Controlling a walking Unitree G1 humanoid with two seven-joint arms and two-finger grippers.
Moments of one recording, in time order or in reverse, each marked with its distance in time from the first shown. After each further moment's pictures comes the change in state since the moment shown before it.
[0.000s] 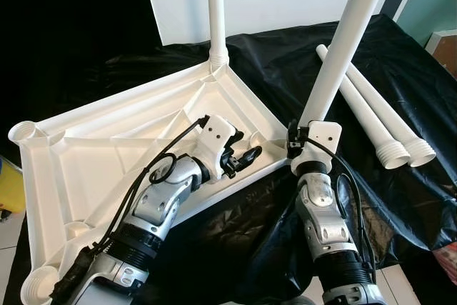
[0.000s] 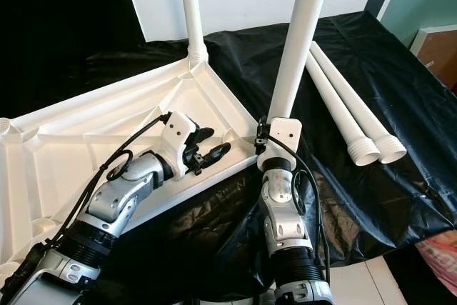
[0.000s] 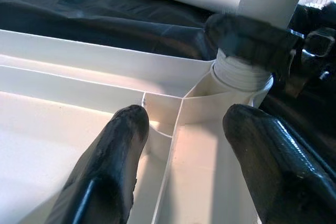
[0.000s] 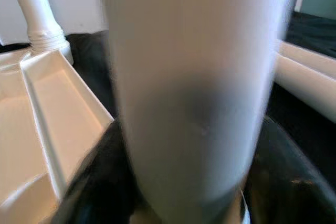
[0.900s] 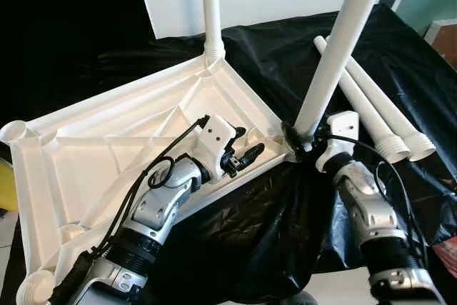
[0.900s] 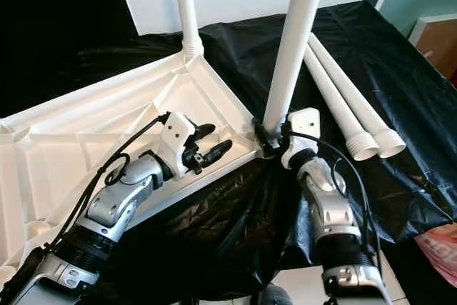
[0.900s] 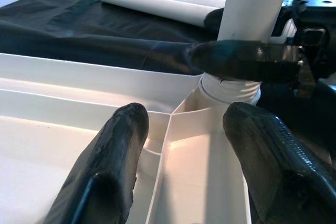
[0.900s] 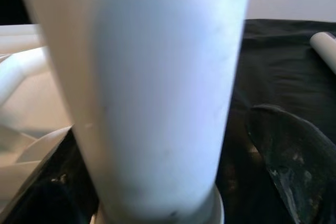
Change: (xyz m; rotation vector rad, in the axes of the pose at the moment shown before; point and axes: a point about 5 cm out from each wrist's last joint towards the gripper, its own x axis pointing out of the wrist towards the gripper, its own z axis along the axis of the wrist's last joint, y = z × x) left arm -0.006 -0.005 0.009 0.040 -0.086 -0.013; right arm 0.025 -0.033 0.013 -0.087 0.013 0.601
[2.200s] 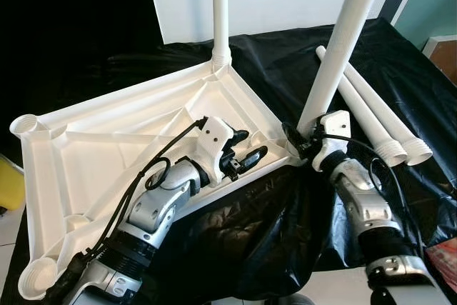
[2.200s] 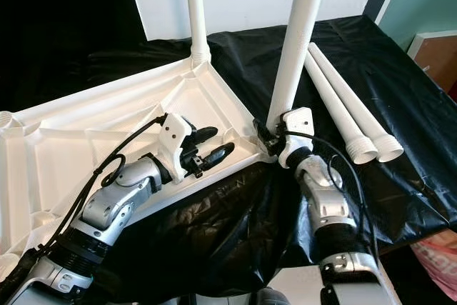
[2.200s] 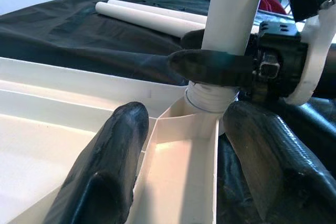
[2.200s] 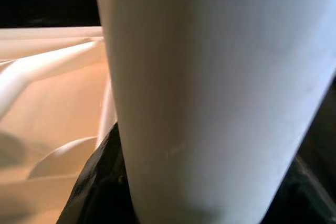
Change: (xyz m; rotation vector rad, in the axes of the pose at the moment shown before) left arm -0.003 -0.006 0.000 -0.066 -0.010 -0.042; right arm 0.005 0.008 -0.014 0.018 0.035 -0.158
